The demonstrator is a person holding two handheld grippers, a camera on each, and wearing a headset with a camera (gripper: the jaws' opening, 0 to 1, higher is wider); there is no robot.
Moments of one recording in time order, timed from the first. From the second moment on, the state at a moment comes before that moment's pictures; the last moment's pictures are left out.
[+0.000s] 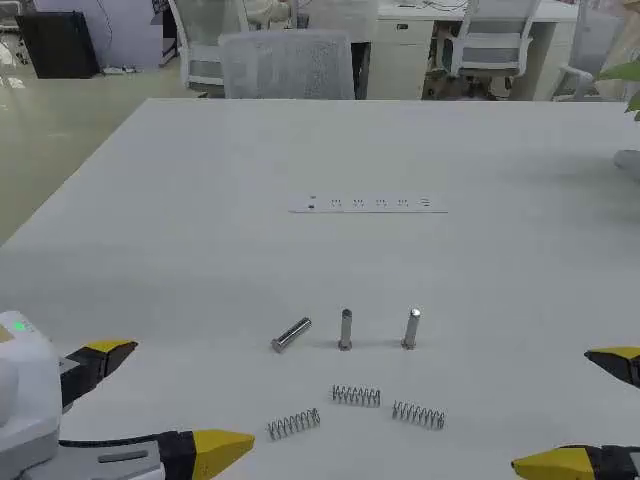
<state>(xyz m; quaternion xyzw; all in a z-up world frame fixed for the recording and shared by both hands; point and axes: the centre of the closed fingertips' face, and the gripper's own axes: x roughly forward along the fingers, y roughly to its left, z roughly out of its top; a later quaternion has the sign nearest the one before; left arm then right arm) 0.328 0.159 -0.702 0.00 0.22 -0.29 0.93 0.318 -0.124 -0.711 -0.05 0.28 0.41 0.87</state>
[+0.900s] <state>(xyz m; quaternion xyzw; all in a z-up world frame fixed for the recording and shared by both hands) 0.328 0.165 -0.702 0.00 0.22 -0.29 0.93 0.318 -0.124 -0.713 -0.06 0.28 0.41 0.87</state>
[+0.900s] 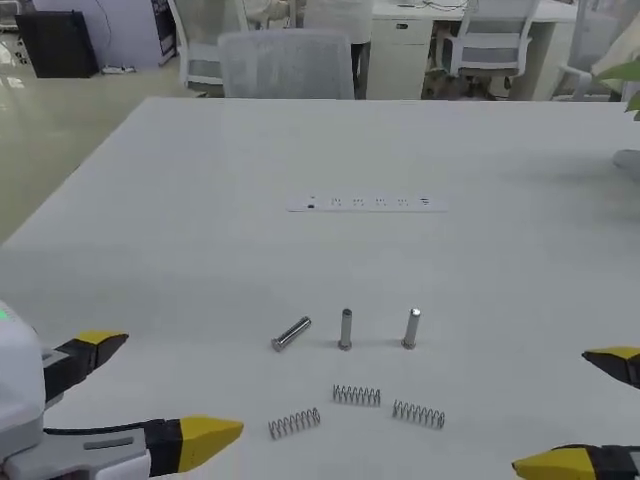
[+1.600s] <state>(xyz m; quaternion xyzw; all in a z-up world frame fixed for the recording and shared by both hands) 0.325 0.154 -0.711 0.05 0.24 -0.36 0.90 0.318 -0.127 -0.718 -0.06 0.29 0.42 0.86</state>
